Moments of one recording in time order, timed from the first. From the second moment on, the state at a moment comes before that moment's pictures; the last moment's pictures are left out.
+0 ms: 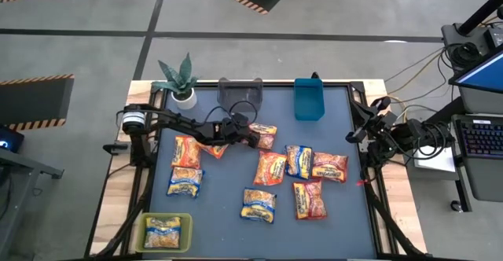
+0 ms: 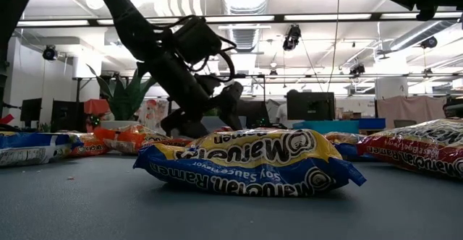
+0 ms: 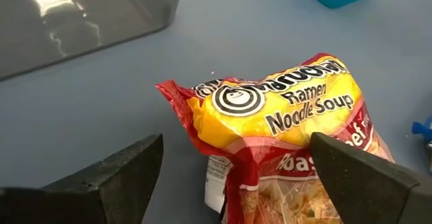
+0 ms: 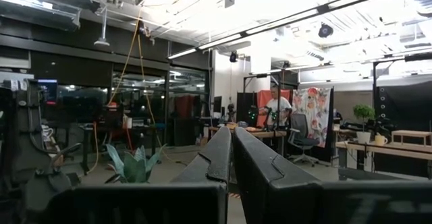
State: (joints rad) left arm 0.14 1.88 0.90 0.20 -0.39 -0.75; right arm 0.24 0.07 0.18 0.51 0.81 -0.54
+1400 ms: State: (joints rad) left arm 0.13 1.88 0.90 0.22 -0.39 -0.74; right arm 0.24 0.07 0.18 0.51 0.81 -0.54
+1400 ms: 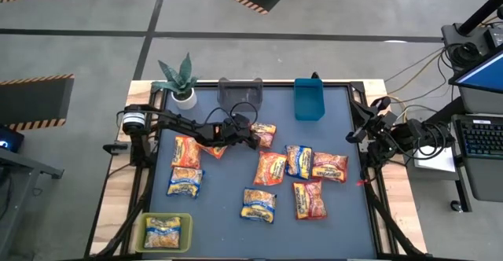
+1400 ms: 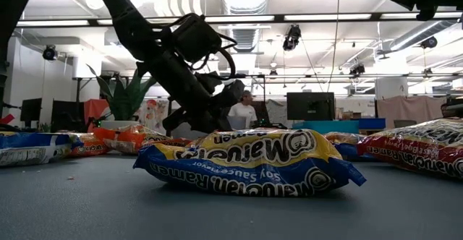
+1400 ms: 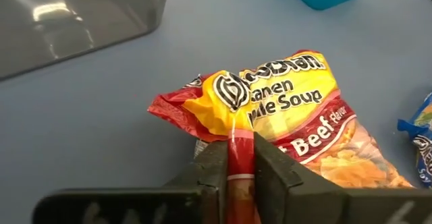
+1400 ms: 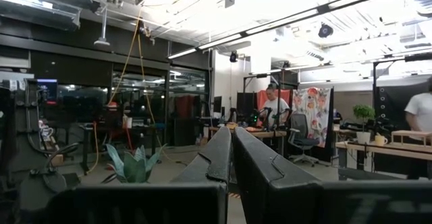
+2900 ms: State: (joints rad) left arm 0.26 1.25 0.90 -0.08 -0.49 -0.34; right arm 0.24 0.07 0.18 0.51 0.81 -0.54
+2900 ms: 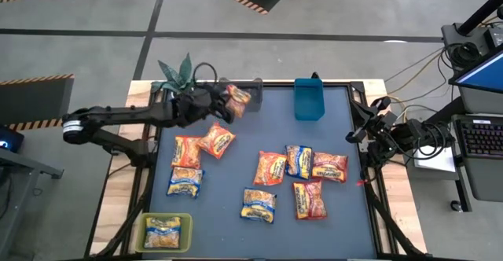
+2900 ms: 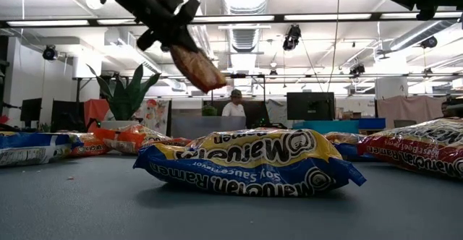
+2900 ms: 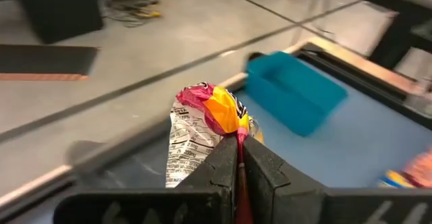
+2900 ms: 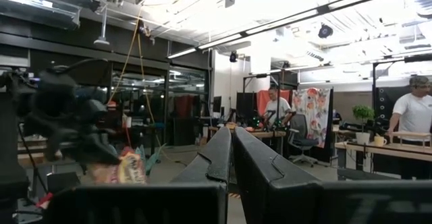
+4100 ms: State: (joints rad) left arm 0.46 1.72 1.29 -0.50 -0.53 -0.22; right arm 0.24 0.07 0.18 0.50 0.90 -0.59
